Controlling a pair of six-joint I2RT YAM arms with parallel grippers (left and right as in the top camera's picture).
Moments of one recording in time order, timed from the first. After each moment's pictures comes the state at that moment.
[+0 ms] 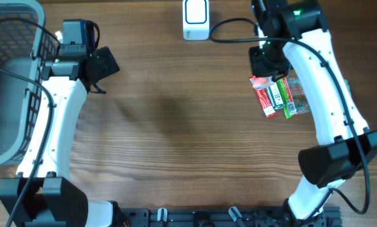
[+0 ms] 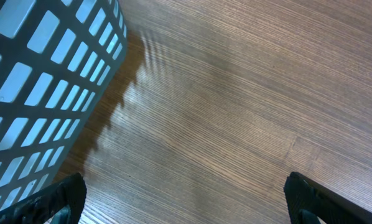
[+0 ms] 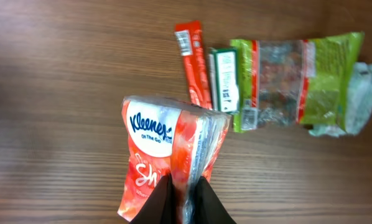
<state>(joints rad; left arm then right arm) -0.01 1.59 1.40 -0.88 -0.26 -0.42 0.29 1.92 2.06 -1.61 0.16 0.18</state>
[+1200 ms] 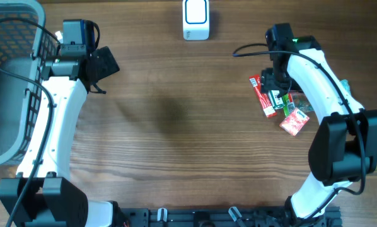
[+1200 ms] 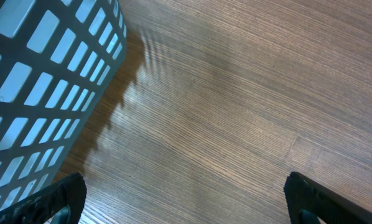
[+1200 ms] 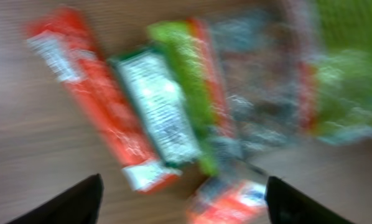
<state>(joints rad) -0.01 1.59 1.40 -0.88 -0.26 -0.42 0.14 1.90 1.50 -1.10 0.24 0.23</state>
